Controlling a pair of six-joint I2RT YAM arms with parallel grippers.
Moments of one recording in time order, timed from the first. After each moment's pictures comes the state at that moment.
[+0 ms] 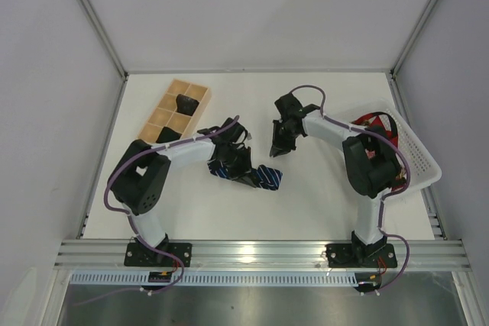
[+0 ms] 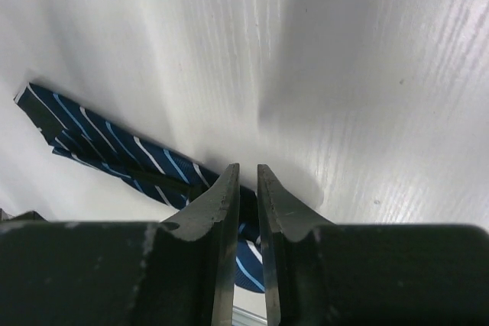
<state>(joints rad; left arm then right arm) -0.64 1.77 1.08 -0.52 0.52 -0.72 0.52 1.94 1.40 -0.62 -0.20 0.62</state>
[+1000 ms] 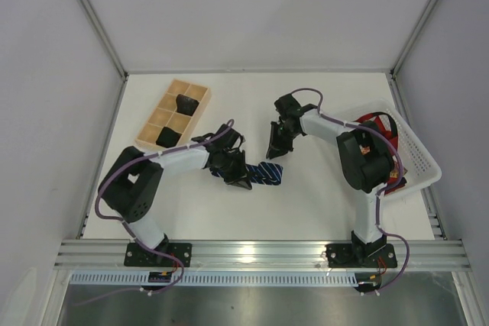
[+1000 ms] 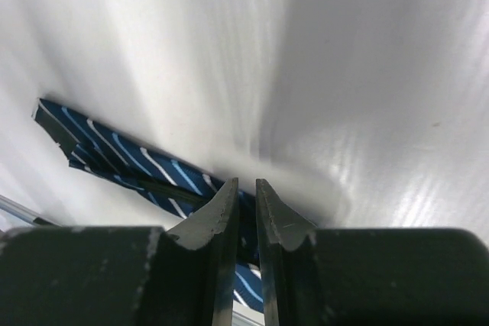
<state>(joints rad) -0.64 1.70 0.97 -0.42 0.42 -0.75 0.51 2.02 1.44 -0.62 -0.31 0.64</state>
